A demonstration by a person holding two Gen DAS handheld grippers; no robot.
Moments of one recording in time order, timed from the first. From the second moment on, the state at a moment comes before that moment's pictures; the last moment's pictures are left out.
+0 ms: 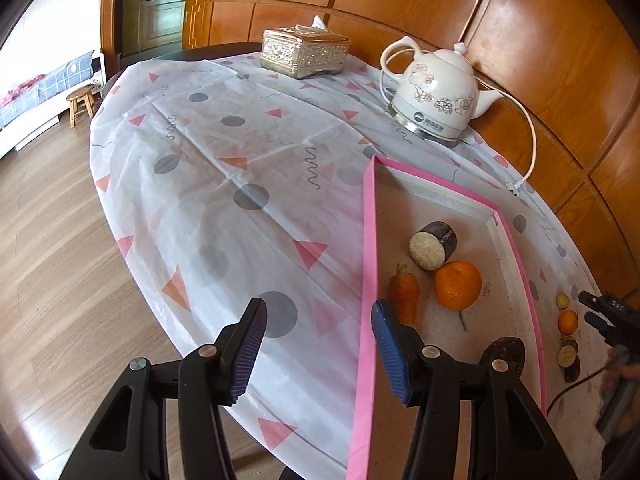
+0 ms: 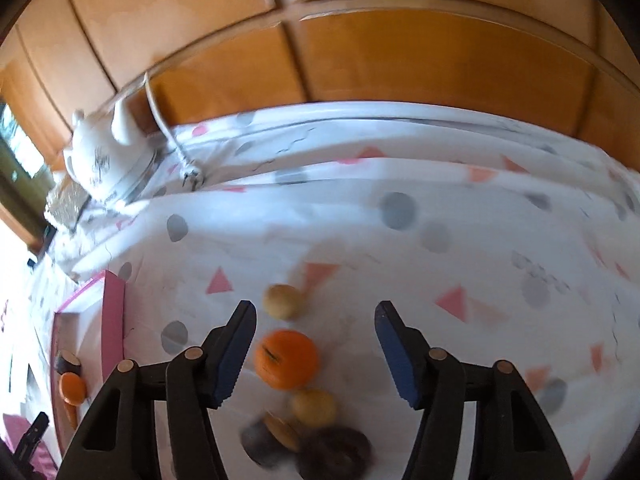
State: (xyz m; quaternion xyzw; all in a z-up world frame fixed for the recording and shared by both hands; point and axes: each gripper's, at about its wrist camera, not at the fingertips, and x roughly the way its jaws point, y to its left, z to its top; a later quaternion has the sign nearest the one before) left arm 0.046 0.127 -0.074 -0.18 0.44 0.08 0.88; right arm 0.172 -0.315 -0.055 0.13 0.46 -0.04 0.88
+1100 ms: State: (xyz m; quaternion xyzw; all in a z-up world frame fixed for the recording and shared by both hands) left arm 0.033 0.132 -0.071 -0.19 0.43 0.08 0.88; right arm 0.163 -0.203 -0.028 0.05 0.43 0.10 0.90
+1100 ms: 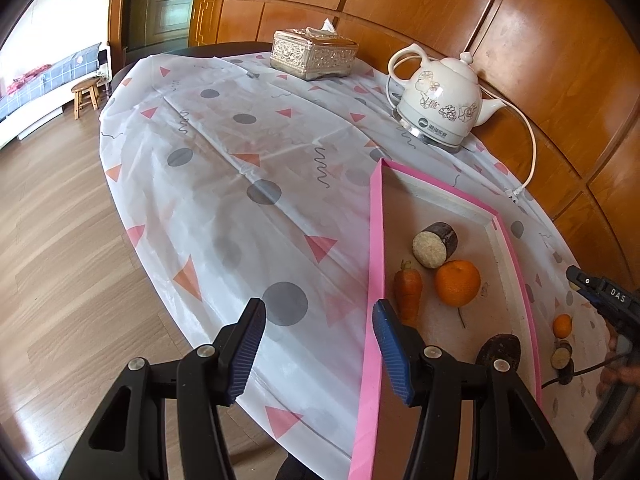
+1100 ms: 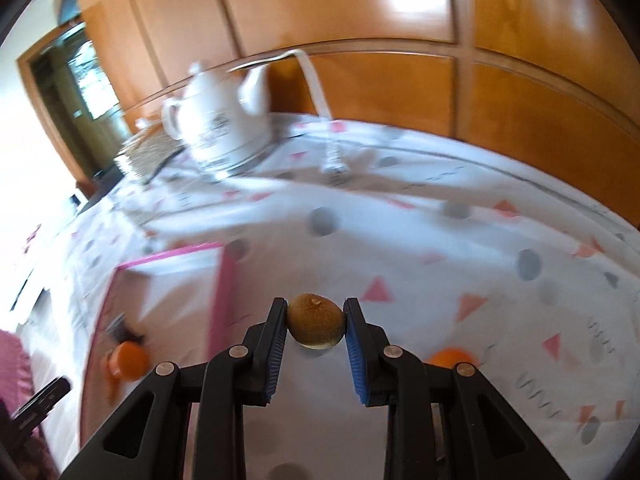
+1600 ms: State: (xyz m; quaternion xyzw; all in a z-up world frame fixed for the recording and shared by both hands) left arm 0.026 0.136 -0.068 -0.20 0.42 0.08 0.88; right arm 0.129 -0.104 -0.050 -0.01 0.46 0.22 0.86
